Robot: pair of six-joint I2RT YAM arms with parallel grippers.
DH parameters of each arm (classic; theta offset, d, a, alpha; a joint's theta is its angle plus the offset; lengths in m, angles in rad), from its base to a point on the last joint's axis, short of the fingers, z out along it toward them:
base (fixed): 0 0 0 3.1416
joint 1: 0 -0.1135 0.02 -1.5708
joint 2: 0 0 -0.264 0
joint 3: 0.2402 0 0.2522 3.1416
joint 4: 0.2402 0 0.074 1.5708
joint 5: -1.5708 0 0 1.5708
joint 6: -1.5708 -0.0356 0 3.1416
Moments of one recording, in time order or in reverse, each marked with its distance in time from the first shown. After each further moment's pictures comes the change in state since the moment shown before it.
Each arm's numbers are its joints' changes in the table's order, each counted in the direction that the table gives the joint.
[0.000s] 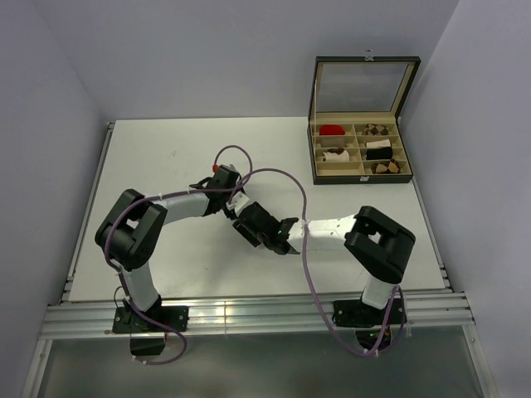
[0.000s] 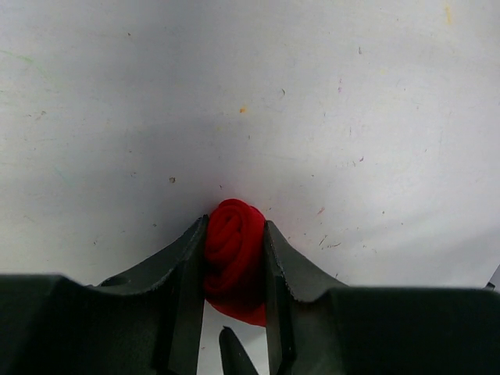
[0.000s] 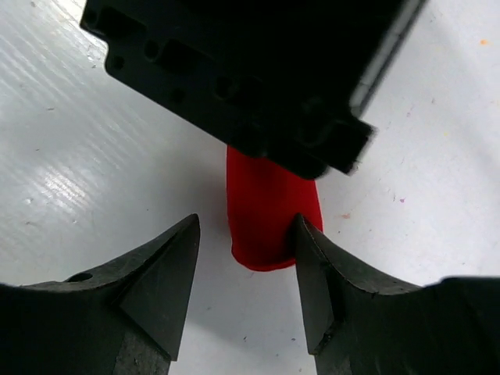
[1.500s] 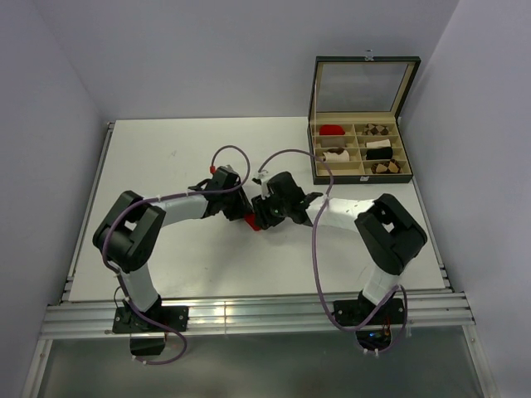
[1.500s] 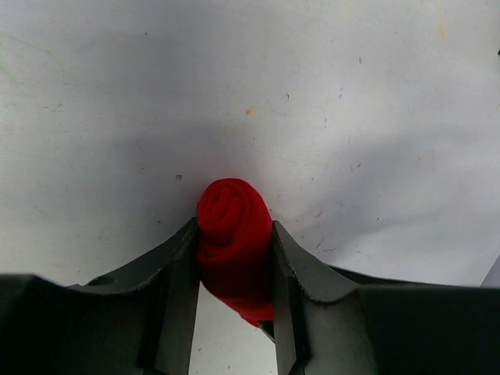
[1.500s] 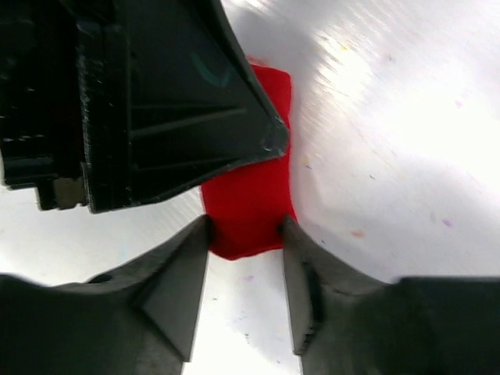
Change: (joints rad) left arm 0.002 0.021 -0.032 -0.029 0.029 0.040; right arm 0.329 -0.006 0.028 0.018 0.625 -0.167
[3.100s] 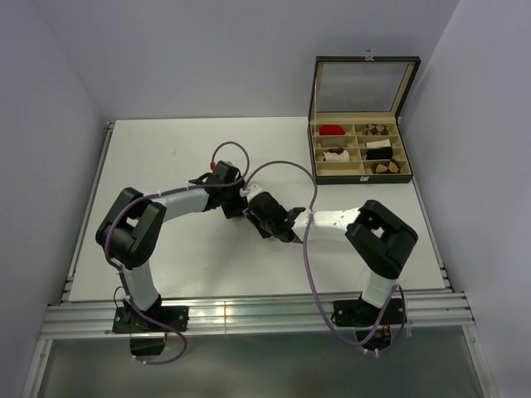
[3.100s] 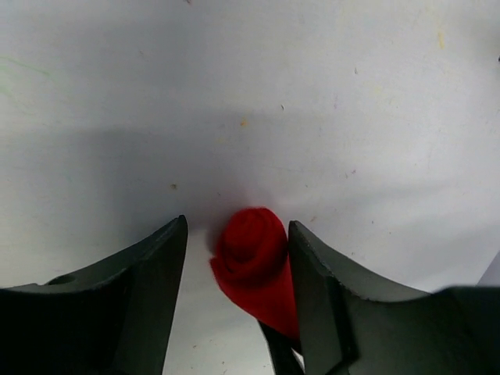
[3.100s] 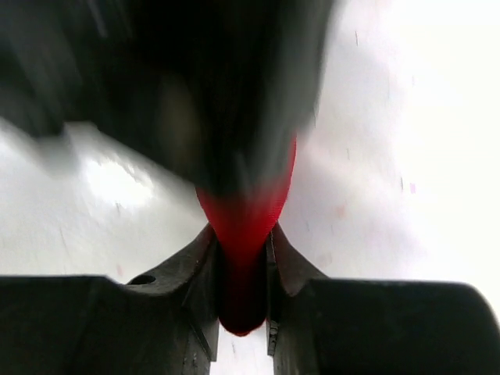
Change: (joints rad) left arm -0.019 -0.031 0.076 0.077 -0.028 -0.010; right arm -0.221 -0.035 0.003 0.023 -0.532 0.056
